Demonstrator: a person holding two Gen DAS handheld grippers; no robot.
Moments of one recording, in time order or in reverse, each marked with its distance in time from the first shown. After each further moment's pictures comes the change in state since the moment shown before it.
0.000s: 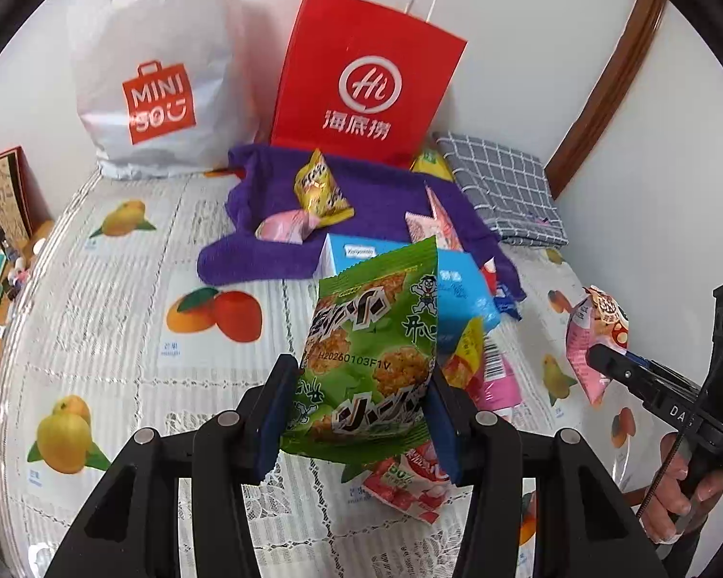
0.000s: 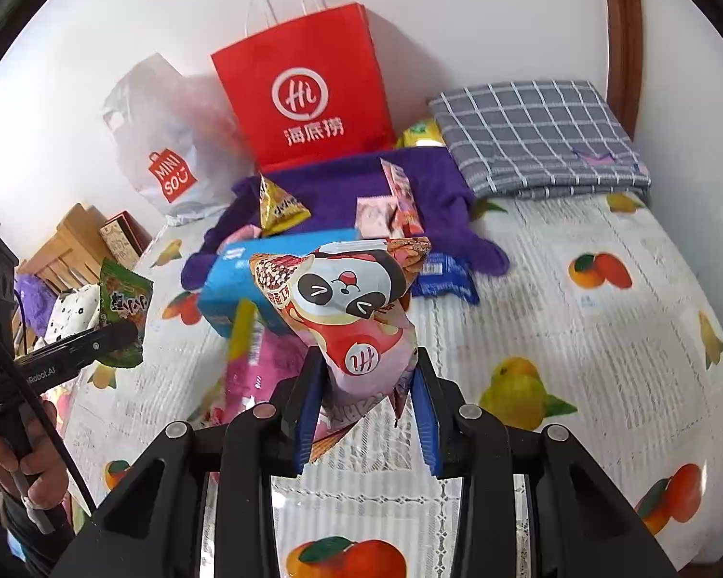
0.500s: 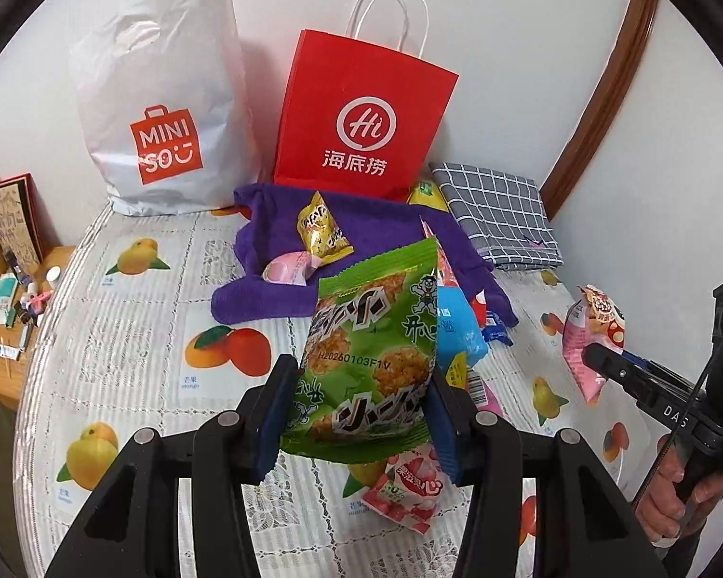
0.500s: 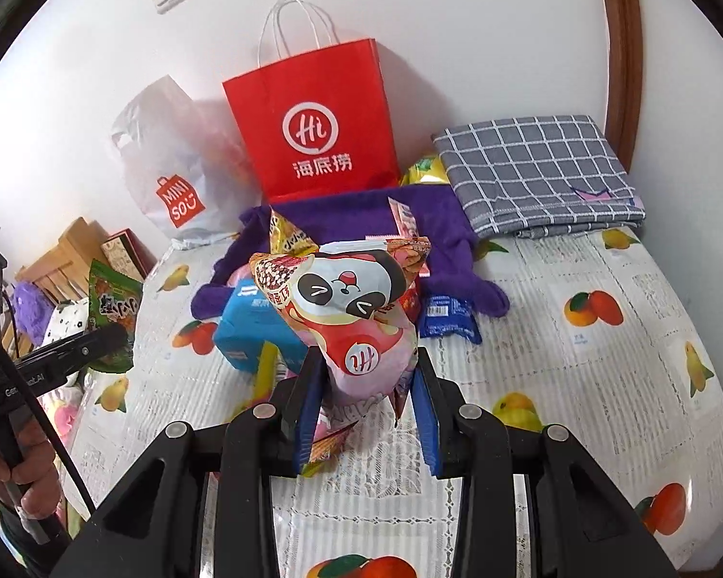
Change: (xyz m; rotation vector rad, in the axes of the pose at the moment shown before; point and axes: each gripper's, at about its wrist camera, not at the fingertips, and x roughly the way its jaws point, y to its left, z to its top) left arm -0.027 -0.006 0.018 0.017 -0.055 0.022; right arm -0.017 0.012 0.016 -0.017 -0.058 -0.010
